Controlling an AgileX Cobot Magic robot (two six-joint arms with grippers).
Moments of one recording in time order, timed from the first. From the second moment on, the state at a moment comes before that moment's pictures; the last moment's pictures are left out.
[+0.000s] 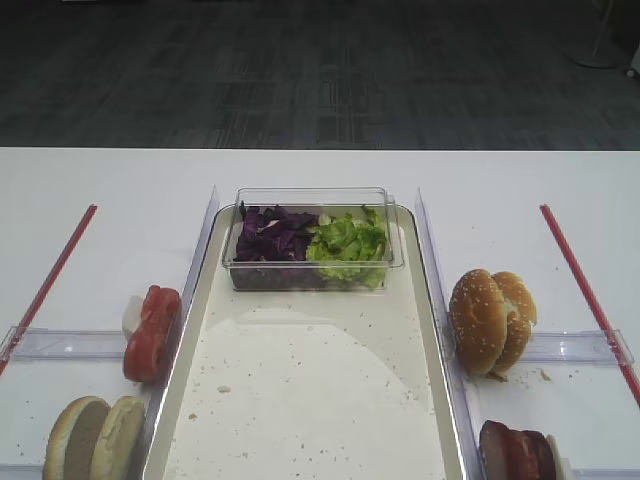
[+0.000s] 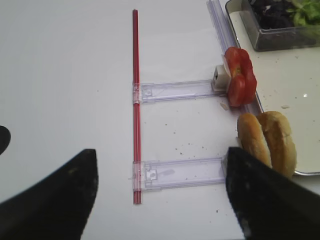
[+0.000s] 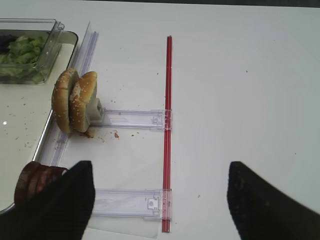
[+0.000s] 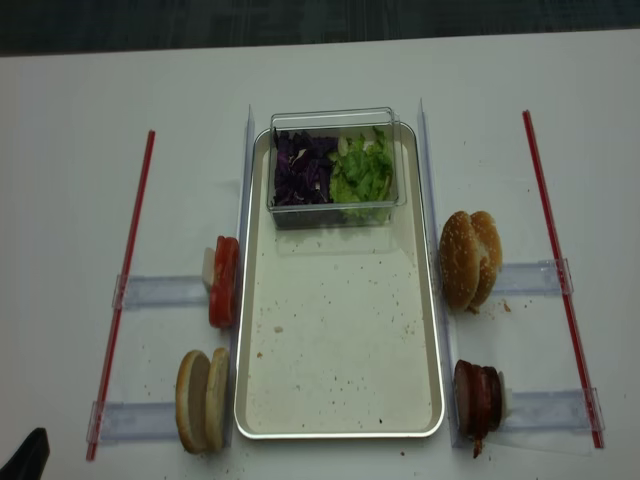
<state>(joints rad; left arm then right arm) -0.04 -0.02 -0.49 0.04 1.19 -0.05 -0.03 -0.02 -0.48 0.08 1.13 -0.07</state>
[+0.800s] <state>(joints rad) -0.04 0.37 -0.58 -0.03 1.22 0.01 -0.03 -0.02 -0.48 0.08 1.13 -0.07</state>
